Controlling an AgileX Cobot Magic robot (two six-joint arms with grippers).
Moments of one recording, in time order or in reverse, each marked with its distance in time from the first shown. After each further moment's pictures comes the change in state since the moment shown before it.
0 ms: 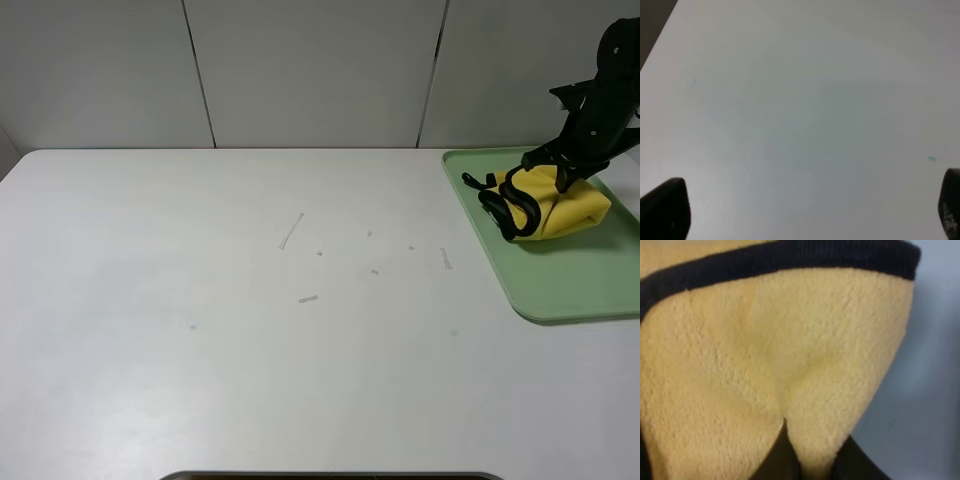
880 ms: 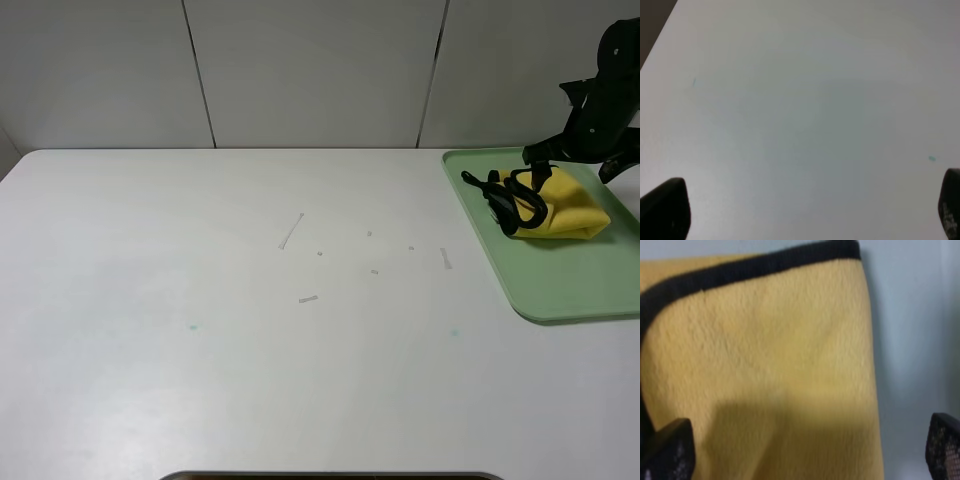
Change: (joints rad) left arm 0.000 0.000 0.000 0.000 0.000 0.000; right arm 0.000 0.000 0.000 -0.045 -0.005 0.152
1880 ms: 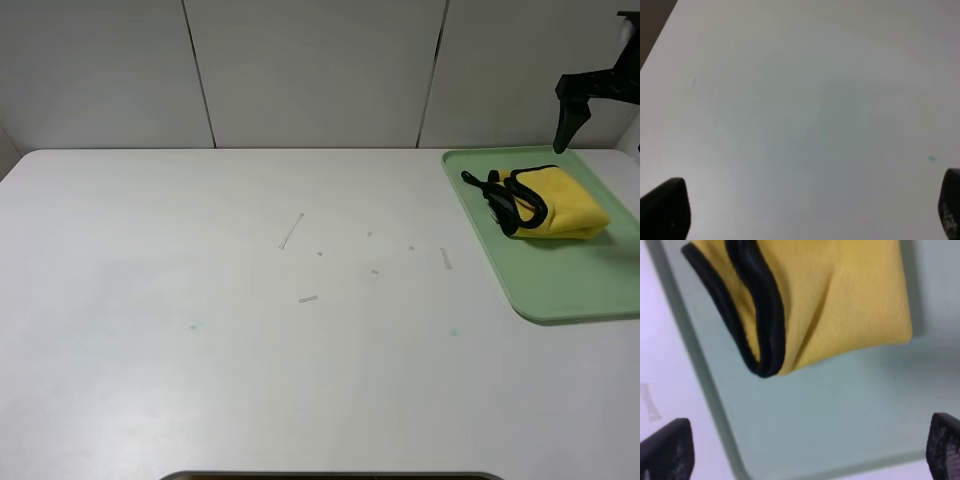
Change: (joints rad) left arm 0.000 0.000 0.000 0.000 0.000 0.000; right arm 0.000 -0.312 0.031 0.231 0.370 0.001
